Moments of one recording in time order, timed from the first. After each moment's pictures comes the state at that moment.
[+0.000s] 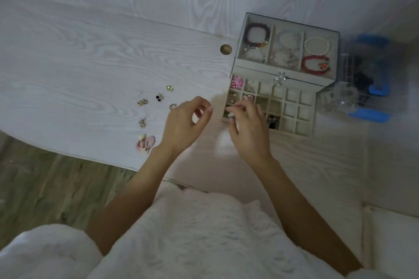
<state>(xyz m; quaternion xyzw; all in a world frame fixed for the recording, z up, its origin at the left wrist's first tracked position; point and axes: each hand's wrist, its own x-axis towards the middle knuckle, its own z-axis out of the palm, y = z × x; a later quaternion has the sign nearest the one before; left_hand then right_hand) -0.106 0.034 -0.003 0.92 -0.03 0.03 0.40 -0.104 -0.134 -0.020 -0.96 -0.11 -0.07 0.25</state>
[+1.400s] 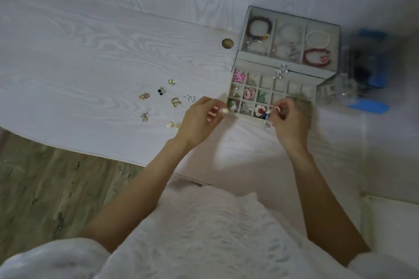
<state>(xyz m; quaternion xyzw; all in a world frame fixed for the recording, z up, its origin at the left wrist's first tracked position) -0.105 0.018 -0.030 0.88 -0.07 -0.05 0.46 -0.096 -0.203 -0.026 -0.91 0.14 0.01 0.40</state>
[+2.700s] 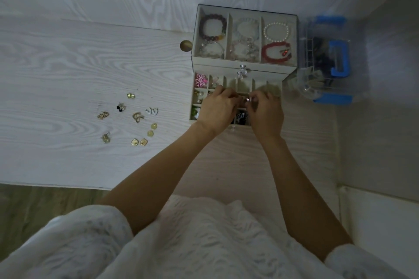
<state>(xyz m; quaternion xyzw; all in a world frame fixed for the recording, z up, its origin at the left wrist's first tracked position) -0.035 -0.103 -0.050 0.94 -0.25 0.02 0.21 -0.059 -0.236 -0.051 -0.96 0.11 -0.03 0.24</state>
